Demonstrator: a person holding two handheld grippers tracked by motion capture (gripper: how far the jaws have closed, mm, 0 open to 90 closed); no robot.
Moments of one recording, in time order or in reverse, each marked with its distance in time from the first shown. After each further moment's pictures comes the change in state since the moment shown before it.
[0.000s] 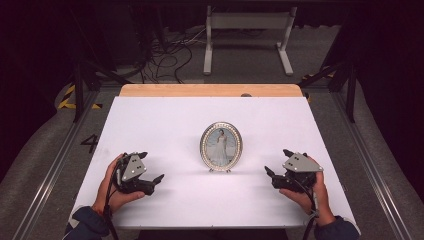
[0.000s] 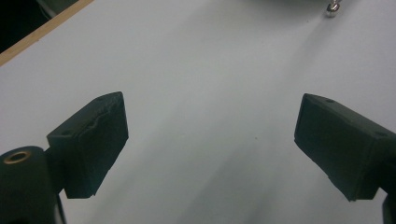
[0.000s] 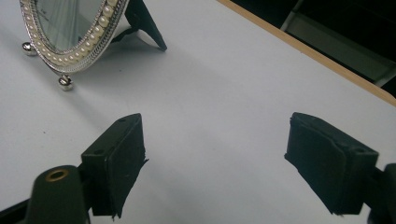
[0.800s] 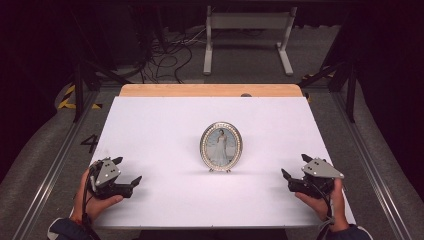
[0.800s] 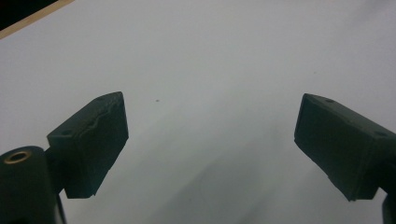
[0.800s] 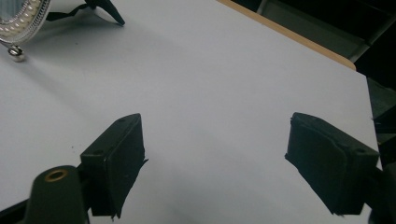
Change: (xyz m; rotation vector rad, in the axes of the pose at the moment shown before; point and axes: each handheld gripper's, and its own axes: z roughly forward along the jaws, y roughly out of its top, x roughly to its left) left arm 0.025 -0.047 -0.033 0.026 0.092 -0.114; right arm -0.022 -0.030 -0.024 0.021 -0.082 0.071
